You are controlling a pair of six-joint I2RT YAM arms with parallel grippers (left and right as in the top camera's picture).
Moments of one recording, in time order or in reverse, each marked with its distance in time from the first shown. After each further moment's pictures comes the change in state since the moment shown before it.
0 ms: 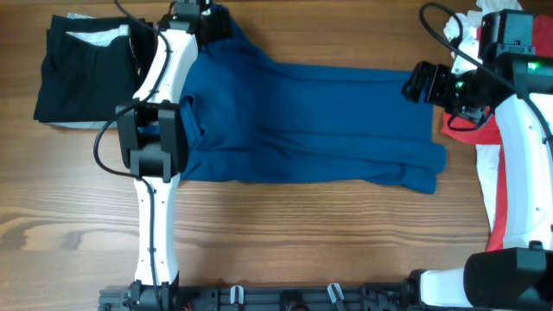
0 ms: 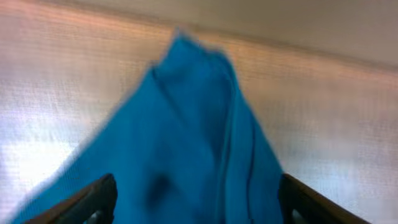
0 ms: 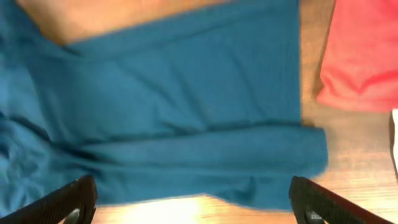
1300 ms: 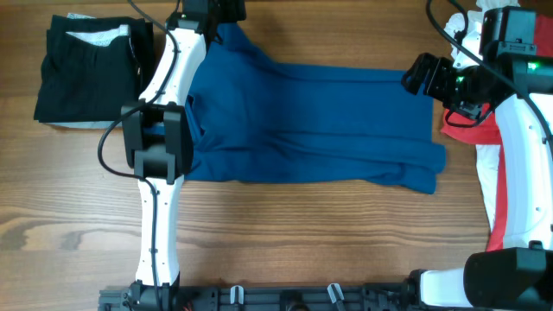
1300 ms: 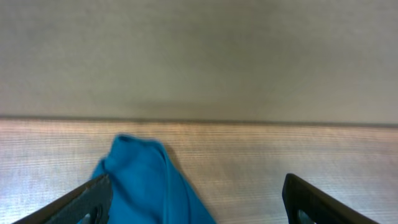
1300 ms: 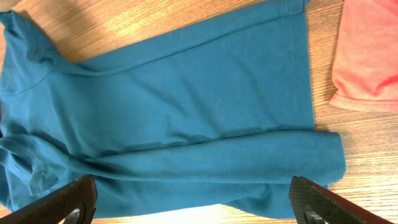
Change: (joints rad) left arm -0.028 -0.003 0.000 0.288 0.016 0.073; right arm 0.000 0.000 0.000 0.025 -0.027 0.066
